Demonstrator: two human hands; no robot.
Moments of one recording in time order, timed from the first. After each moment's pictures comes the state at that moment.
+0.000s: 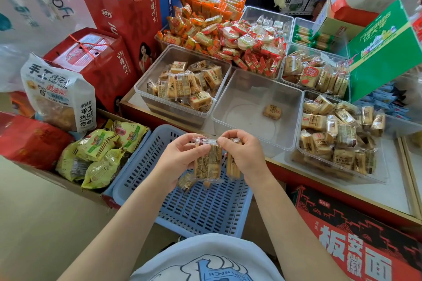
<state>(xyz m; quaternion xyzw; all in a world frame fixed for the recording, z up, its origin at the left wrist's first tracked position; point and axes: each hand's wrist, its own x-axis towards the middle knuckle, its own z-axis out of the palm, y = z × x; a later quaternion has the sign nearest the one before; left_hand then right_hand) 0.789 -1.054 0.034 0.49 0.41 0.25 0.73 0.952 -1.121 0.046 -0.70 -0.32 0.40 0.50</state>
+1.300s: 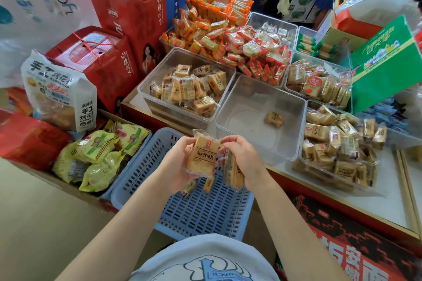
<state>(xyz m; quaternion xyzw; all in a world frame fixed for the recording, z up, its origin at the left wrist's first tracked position) 0.790 -1.036 0.037 0.31 0.42 0.17 0.84 0.951 -1.099 0.046 -0.70 -0.26 0.50 0.44</state>
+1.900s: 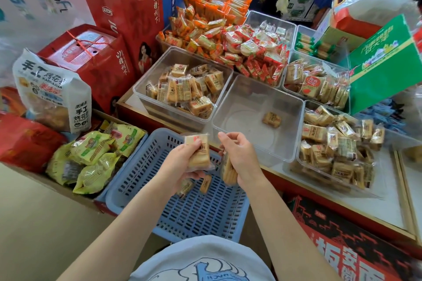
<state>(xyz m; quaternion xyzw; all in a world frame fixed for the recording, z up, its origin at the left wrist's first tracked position) 0.804 -1.032 0.024 0.38 0.49 0.19 0.76 0.951 -1.086 0.042 -0.72 -0.24 0.44 0.48</state>
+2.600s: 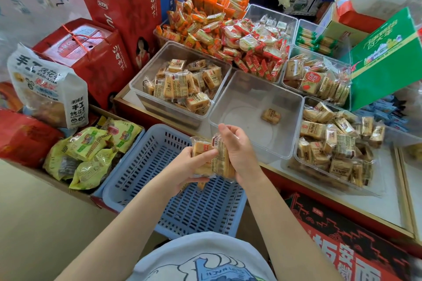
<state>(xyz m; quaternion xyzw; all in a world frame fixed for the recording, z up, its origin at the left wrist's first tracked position) 0.820 -1.041 0.013 0.48 0.43 0.11 0.76 0.961 -1.091 0.043 -0.65 -0.24 0.50 0.52</state>
